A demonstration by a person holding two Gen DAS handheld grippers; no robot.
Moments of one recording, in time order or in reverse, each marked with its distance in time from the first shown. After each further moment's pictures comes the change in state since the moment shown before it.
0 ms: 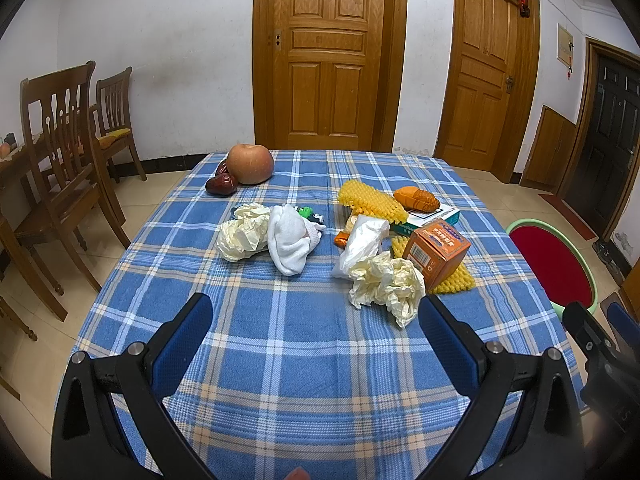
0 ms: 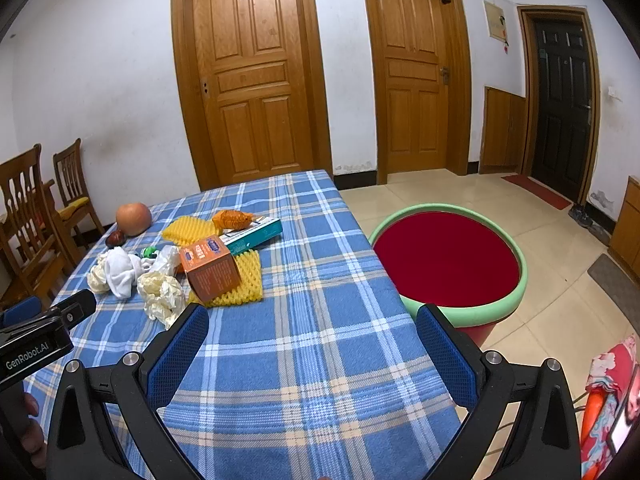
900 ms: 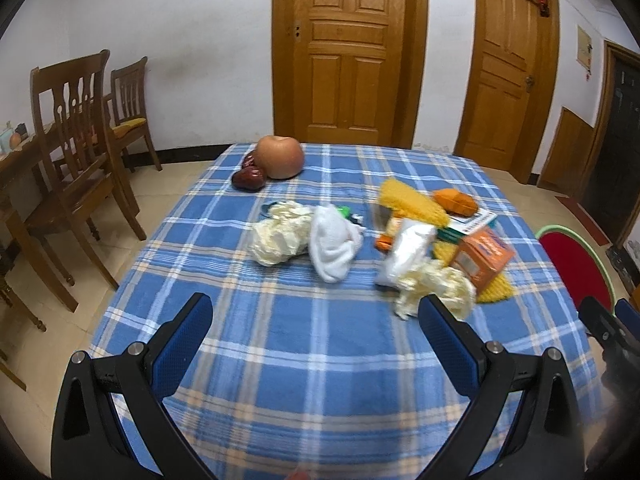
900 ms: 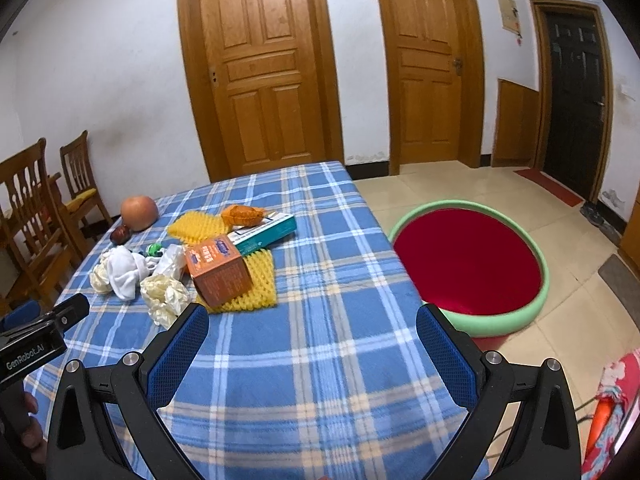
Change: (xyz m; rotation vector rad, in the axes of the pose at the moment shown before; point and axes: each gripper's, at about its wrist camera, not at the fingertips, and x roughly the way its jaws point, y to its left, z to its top) left arm 0.022 0.032 0.006 -0.035 0.036 0.065; right arm 0.025 0.009 0.016 -0.015 0.051 0.051
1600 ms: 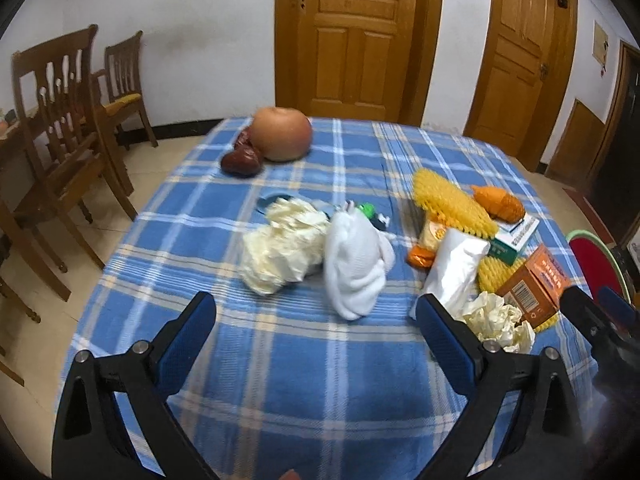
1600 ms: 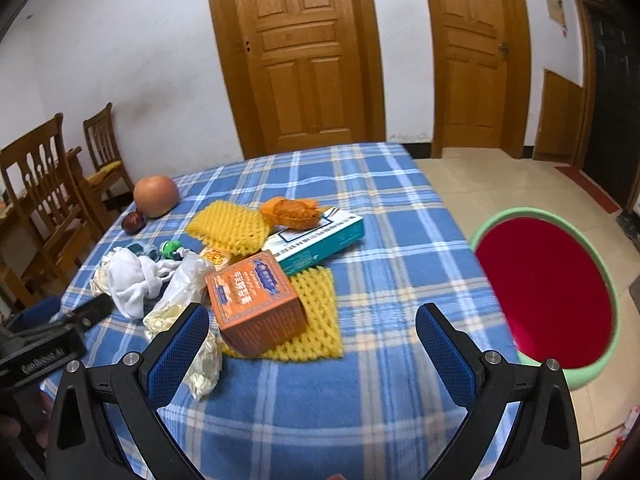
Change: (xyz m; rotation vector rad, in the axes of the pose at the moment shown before) left arm 0.073 0.007 0.024 -0.021 0.119 -0.014; right arm 0.085 0.038 0.033 -0.063 0.106 0.117
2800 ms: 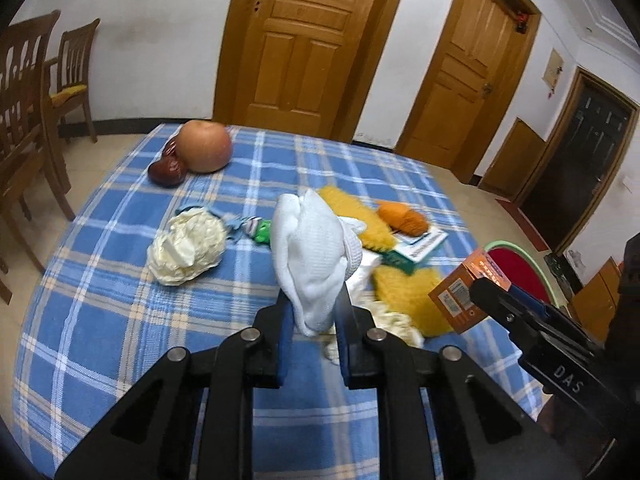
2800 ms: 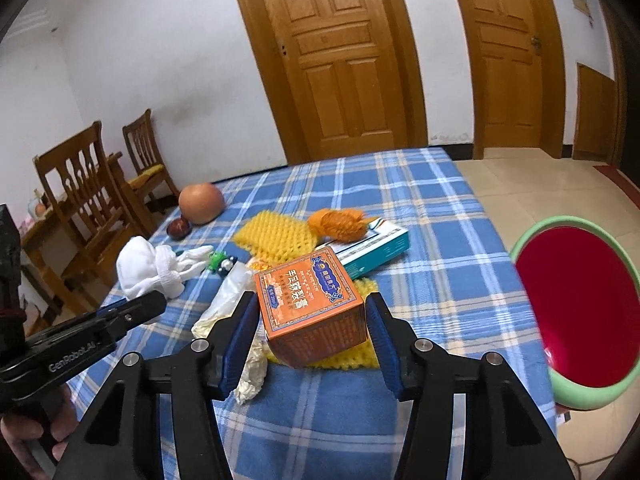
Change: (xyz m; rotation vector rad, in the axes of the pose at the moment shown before) left arm -0.036 -0.025 0.007 -0.012 -0.030 -0.276; right arm -0.009 -0.002 0.009 0.006 -0.025 0.168
